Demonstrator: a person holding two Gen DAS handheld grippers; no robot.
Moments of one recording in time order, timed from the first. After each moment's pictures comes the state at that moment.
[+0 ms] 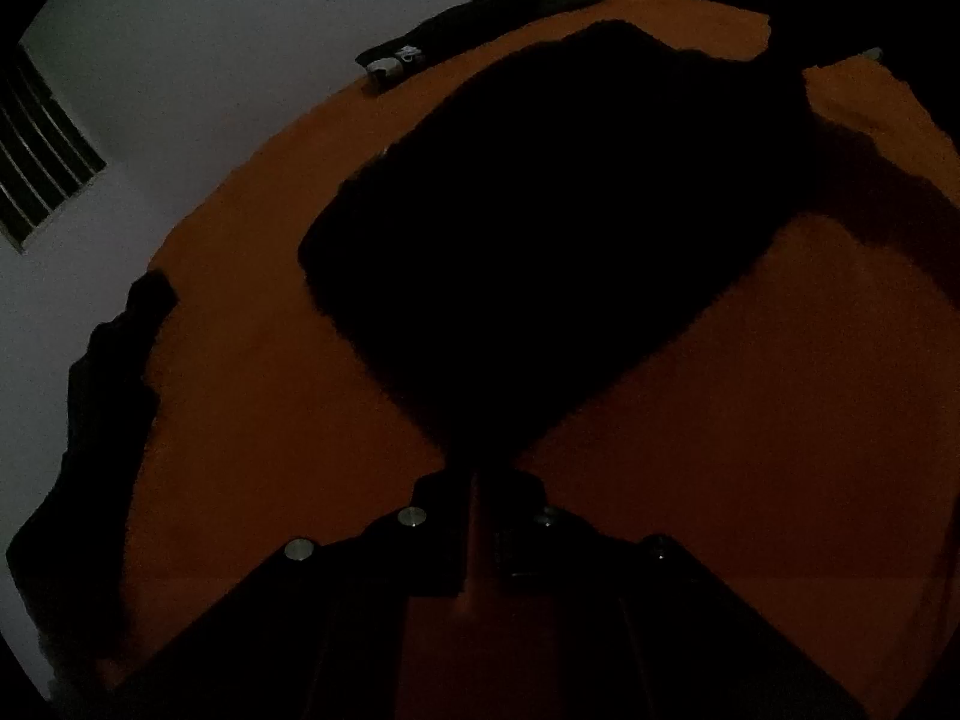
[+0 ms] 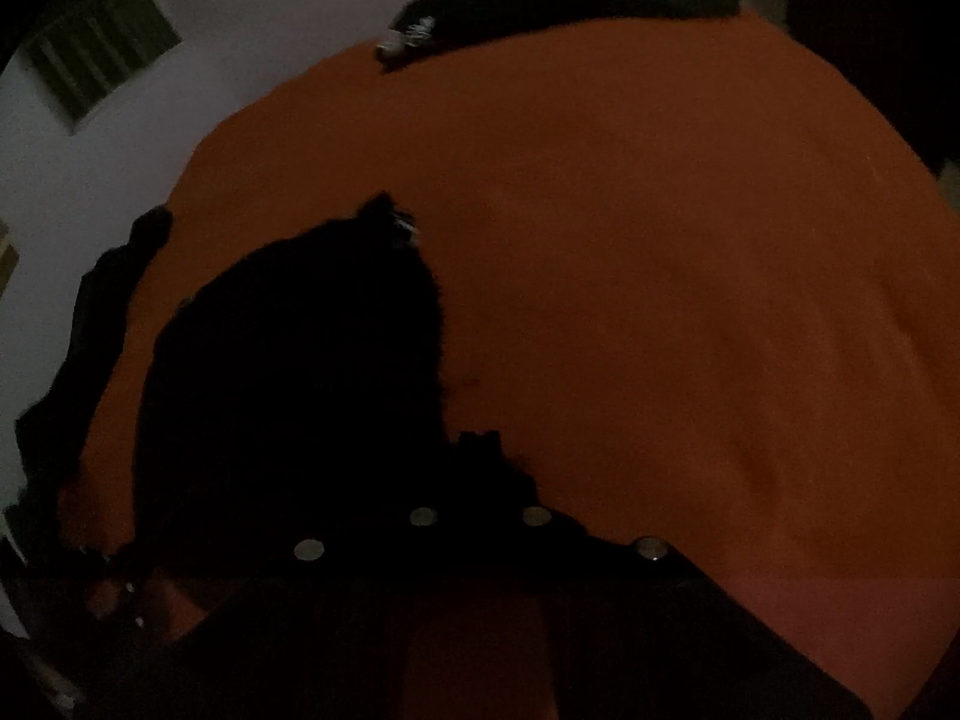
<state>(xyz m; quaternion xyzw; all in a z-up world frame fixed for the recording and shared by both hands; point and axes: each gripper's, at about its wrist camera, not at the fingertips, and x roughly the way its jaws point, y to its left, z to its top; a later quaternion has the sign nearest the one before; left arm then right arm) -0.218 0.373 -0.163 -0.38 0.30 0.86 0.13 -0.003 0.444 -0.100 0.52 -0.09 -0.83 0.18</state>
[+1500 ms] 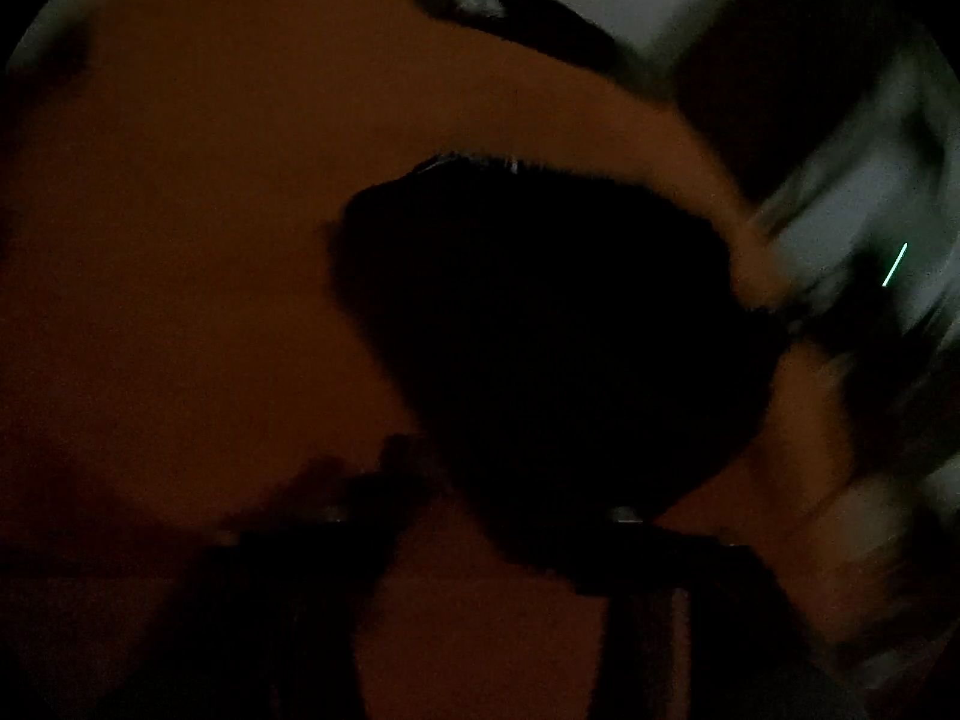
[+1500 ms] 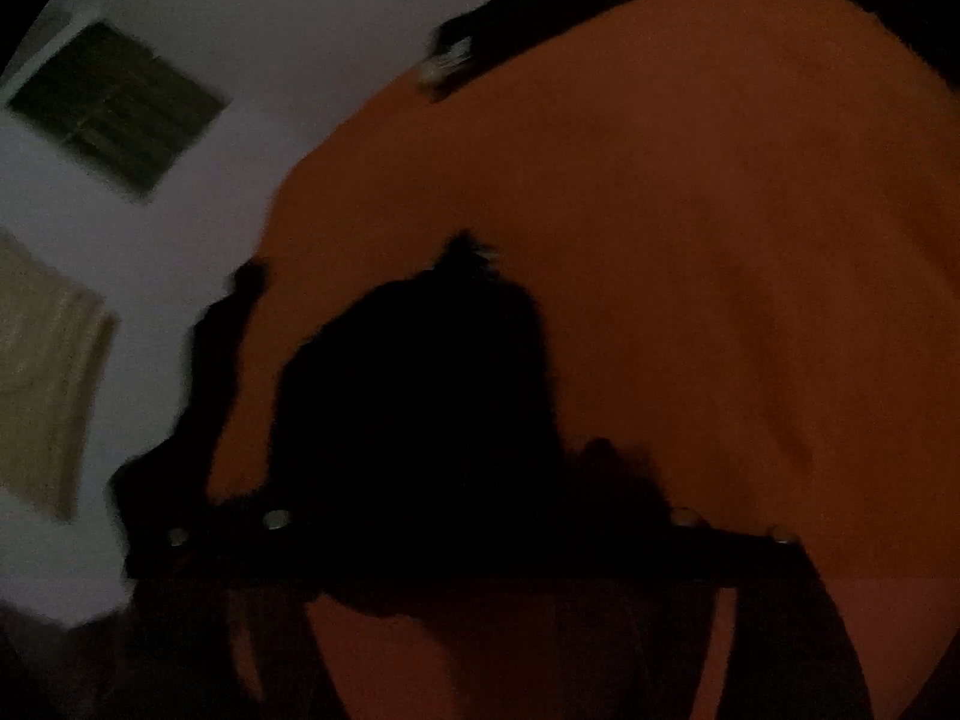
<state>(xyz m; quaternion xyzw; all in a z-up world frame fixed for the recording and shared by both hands) -0.292 0.251 -0.139 -0.56 -0.14 0.77 0.28 -0.049 0.448 -0.096 0.52 -0.20 -0.77 0.31</state>
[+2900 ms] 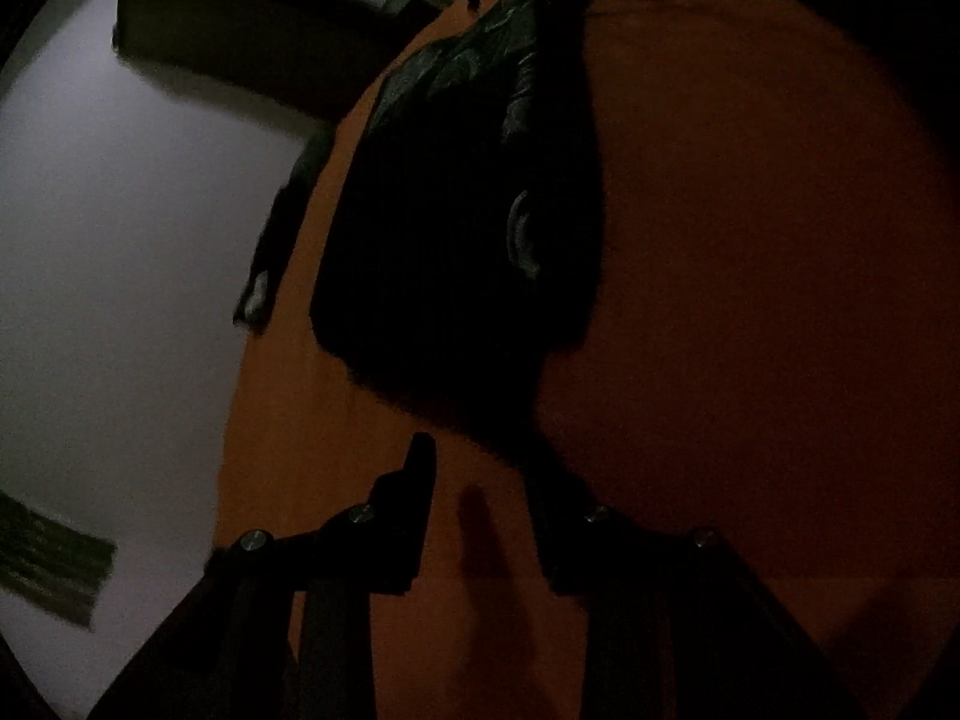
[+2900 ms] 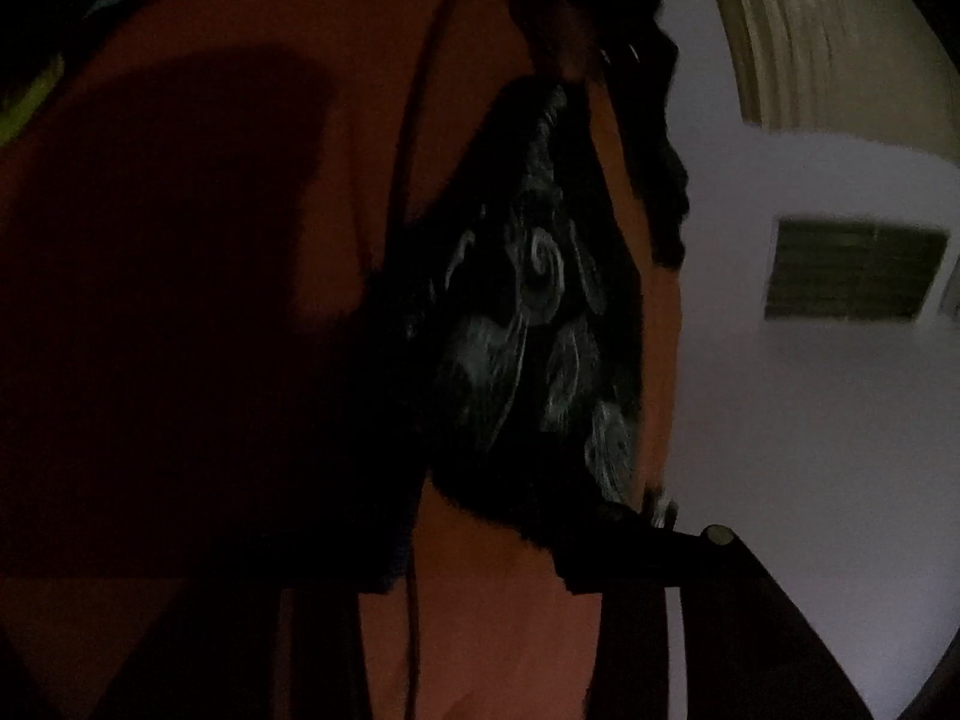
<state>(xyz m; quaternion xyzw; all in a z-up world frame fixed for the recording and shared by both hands) 0.047 0.169 -0.161 -0.16 0.58 0.72 0.34 0.226 0.355 -0.165 -0.03 0.71 -0.58 0.40</state>
